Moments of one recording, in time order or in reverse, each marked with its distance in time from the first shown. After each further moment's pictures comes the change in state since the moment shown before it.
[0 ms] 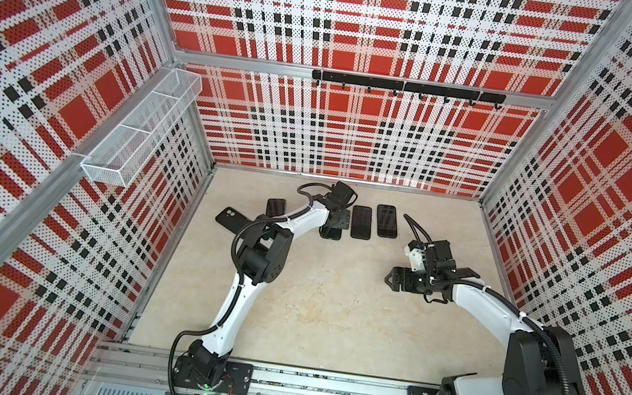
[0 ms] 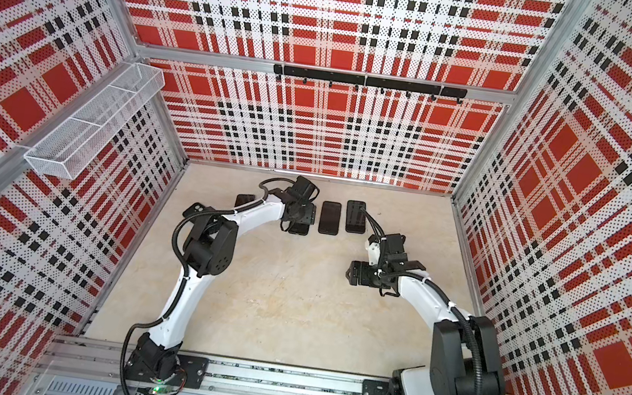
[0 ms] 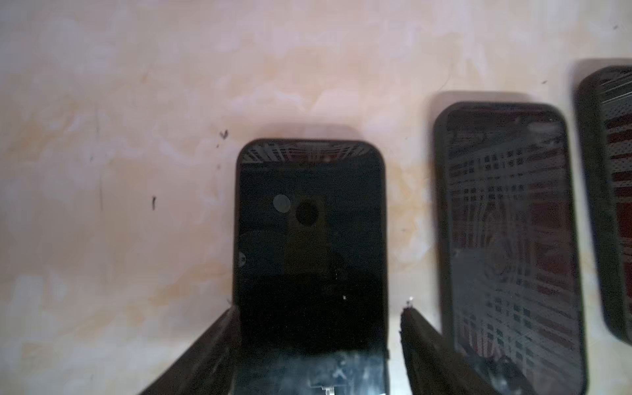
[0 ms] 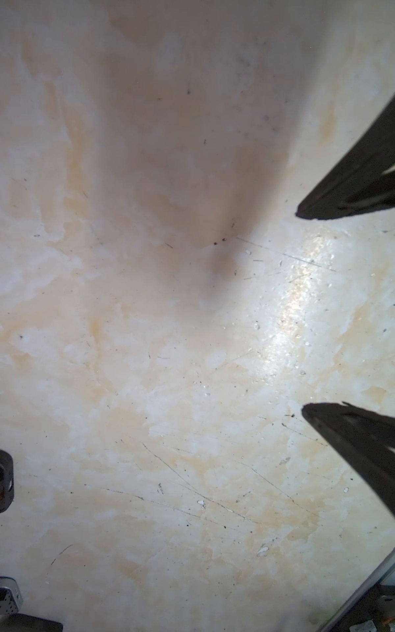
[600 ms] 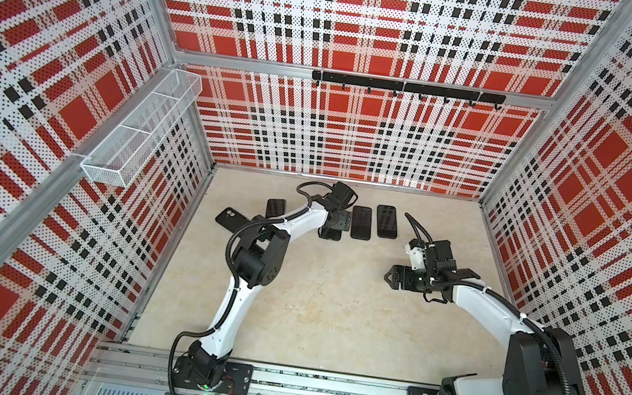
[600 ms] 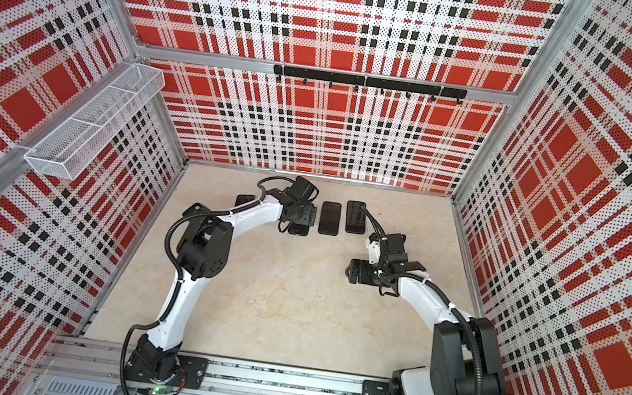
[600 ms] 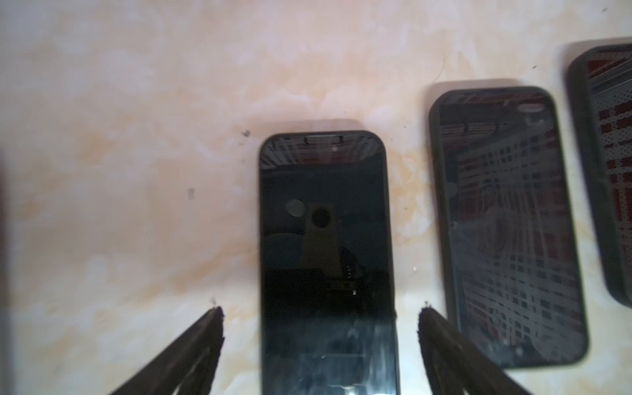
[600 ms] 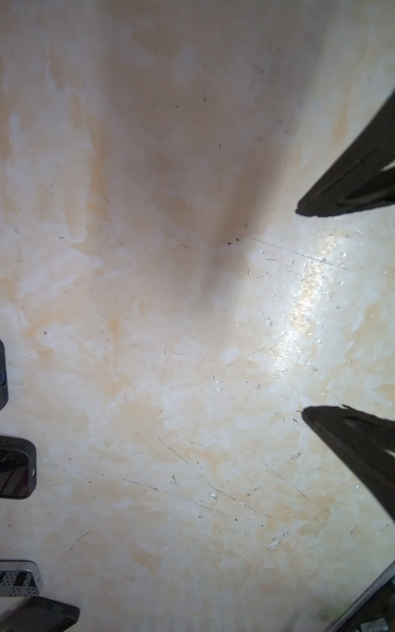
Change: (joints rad) left arm -0.003 -0.146 -0.140 0.000 -0.077 0.071; right arm 0.000 -0.002 -0.003 0.042 0.007 0.019
